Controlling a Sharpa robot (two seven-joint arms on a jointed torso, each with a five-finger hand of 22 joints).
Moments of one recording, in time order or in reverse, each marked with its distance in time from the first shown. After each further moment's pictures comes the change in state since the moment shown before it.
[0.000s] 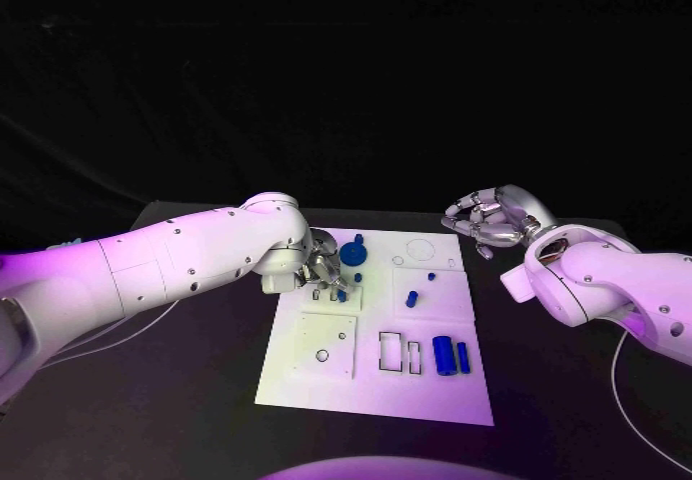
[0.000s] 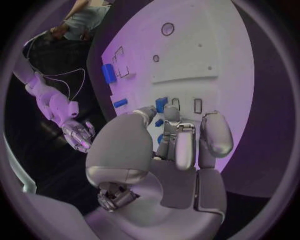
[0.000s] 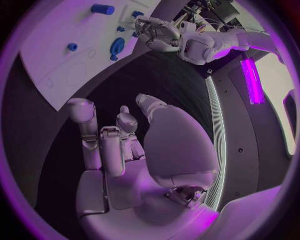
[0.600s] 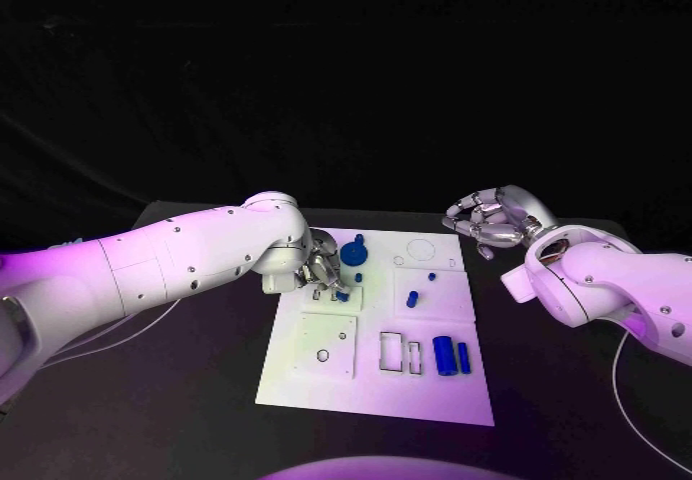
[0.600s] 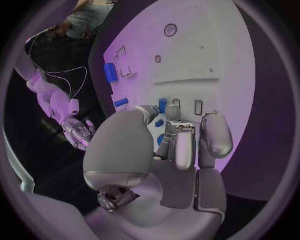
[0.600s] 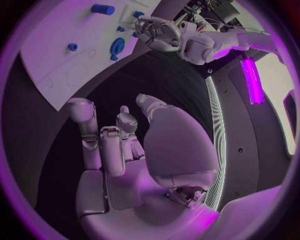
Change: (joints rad) left arm 0.000 -0.002 0.000 -0.006 0.025 0.003 0.002; left_hand 0.074 -0.081 0.217 0.042 0.018 -0.029 0.010 0.024 0.028 -0.003 0.001 -0.015 -0.019 0.002 -0.002 0.000 0.000 0.000 0.000 0.000 0.008 0.014; right arm 0.000 0.000 0.000 0.000 -0.001 -0.001 -0.002; right_hand 0.000 0.000 -0.001 0.007 0.000 0.000 0.000 0.000 0.000 0.000 0.000 0.000 0.000 0.000 0.000 0.000 0.000 0.000 0.000 0.000 -0.003 0.000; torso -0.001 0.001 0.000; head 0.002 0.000
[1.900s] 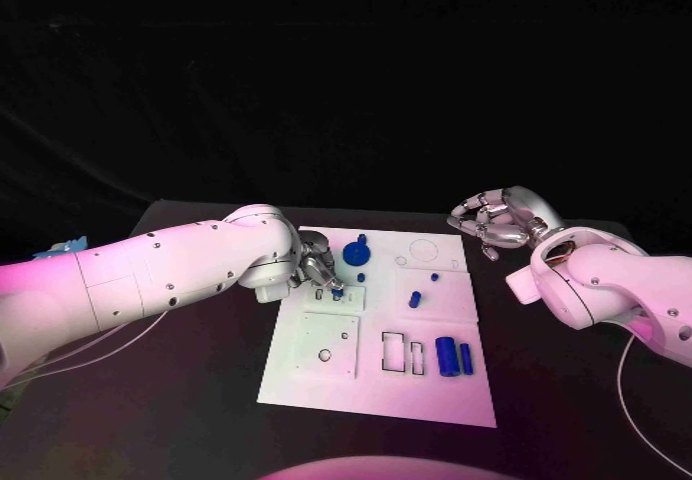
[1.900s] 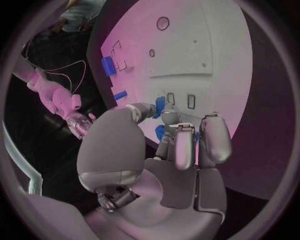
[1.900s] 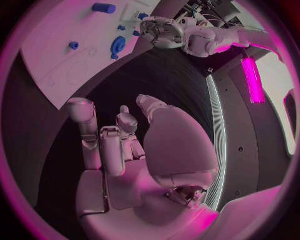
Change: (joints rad) left arm -0.031 -0.088 0.003 0.097 -0.060 -0.162 0.045; left_hand -0.103 -0.083 0.037 -0.033 0.236 0.058 -0.014 0.012 0.076 0.084 -0.014 0.061 0.085 0.000 -0.007 -0.009 0.000 0.000 0.014 -0.014 0.023 0.039; right arm -0.001 -0.006 0.000 0.001 0.009 -0.009 0.004; right_hand -0.005 0.005 -0.003 0.008 0.000 0.000 0.000 0.004 0.001 0.004 -0.004 0.005 0.001 0.000 0.000 0.000 0.000 0.000 0.000 0.000 0.000 -0.002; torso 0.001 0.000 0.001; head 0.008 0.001
